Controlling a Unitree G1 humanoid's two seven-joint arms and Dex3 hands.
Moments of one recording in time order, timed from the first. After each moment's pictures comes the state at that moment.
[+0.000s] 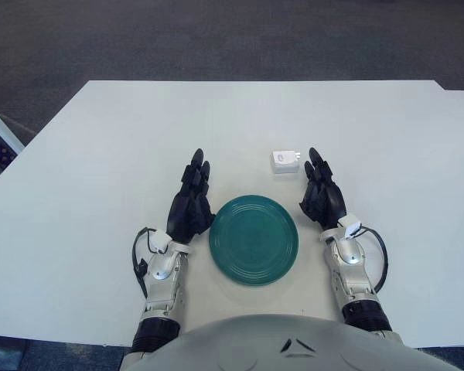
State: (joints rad) left arm 0.19 -0.09 -0.03 0.22 -0.16 -0.62 -0.33; right arm 0.06 0.02 0.01 0.33 0.01 -0.52 0.09
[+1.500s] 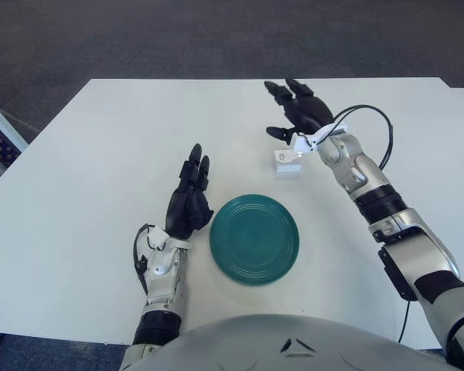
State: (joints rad) left arm 0.12 -0.10 0.01 0.28 -0.26 -0.66 -0.41; right arm -0.68 -0.33 0.43 0.47 -0.81 -0.19 -0.01
